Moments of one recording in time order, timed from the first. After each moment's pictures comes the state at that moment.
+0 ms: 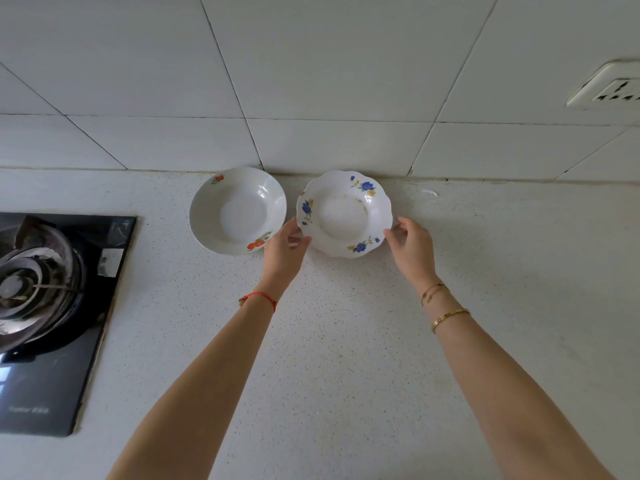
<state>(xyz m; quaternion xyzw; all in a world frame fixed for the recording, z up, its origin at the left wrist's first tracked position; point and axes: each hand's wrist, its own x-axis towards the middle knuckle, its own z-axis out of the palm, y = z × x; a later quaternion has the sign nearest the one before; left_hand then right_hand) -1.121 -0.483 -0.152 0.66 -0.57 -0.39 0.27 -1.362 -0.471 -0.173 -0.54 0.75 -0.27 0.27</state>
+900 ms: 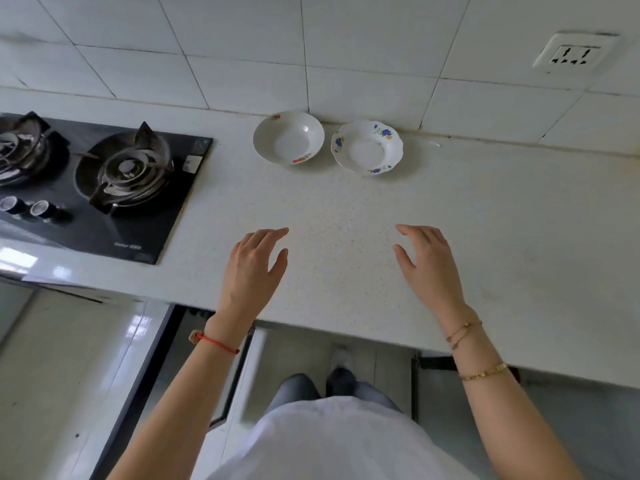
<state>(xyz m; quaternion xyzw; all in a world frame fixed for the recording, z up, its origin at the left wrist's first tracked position) -1.037 -0.146 -0.041 0.64 -0.71 -0.12 0.25 -1.328 -0.172 -0.060 -0.73 0.63 -0.22 0.13</state>
